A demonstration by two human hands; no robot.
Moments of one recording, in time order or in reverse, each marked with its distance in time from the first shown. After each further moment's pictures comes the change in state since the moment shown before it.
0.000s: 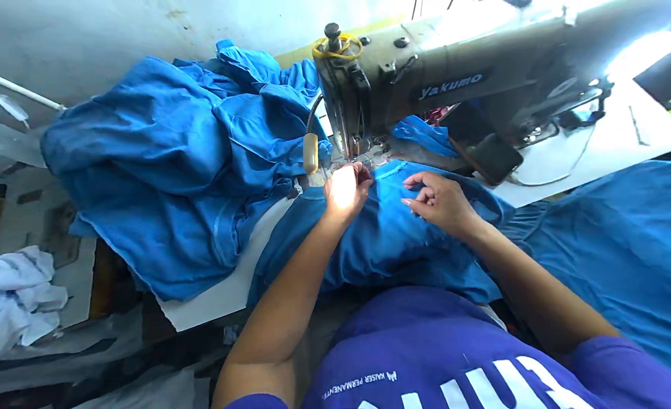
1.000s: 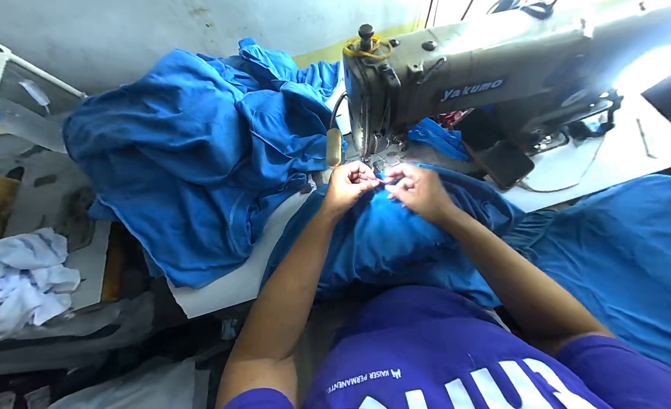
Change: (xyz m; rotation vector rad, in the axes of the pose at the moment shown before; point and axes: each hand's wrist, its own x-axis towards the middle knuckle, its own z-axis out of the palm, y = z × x) left_hand 0.001 -0.049 0.000 -0.752 0.017 0.270; right_hand 0.036 -0.021 0.035 0.112 0.031 -0.079
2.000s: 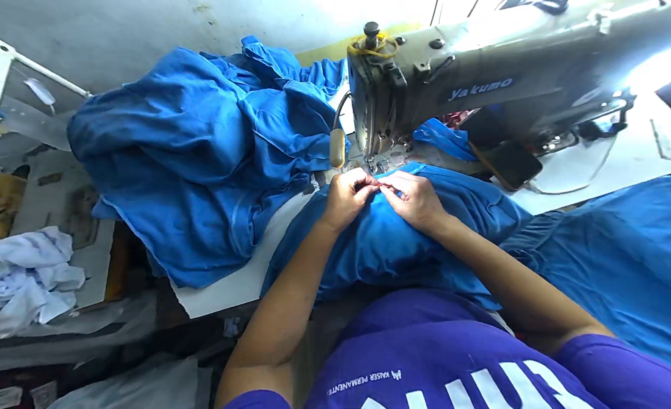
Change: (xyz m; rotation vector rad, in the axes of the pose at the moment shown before) left_hand -0.010 -0.011 -0.002 0.363 0.056 0.318; right_hand 0.007 0.022 0.031 -0.258 0.127 -0.305
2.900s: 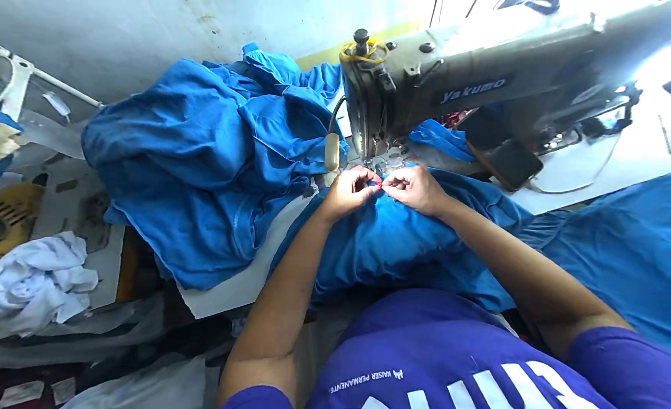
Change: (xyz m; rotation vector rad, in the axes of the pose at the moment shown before) left_hand 0.017 0.001 -0.013 -0.107 -0.286 -0.183; right_hand 0.016 0.028 -0.017 0.256 -0.216 0.167
